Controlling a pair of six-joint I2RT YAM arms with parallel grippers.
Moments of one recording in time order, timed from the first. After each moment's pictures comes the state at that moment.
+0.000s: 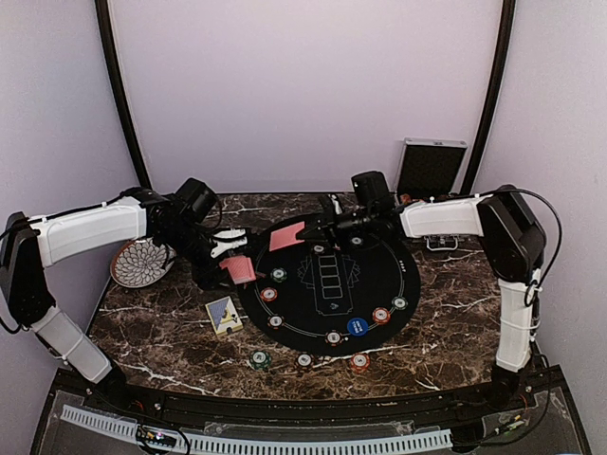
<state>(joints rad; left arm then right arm) -0.56 1.53 1.18 -0.81 0.26 0.67 0.64 2.02 1.39 0.14 -0.85 1.05</state>
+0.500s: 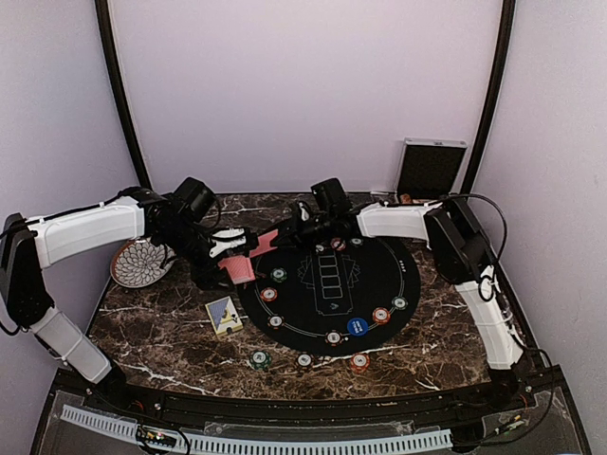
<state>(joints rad) -0.56 1.52 1.18 -0.82 0.27 0.67 0.70 2.39 1.86 -0.08 -0.73 0.95</state>
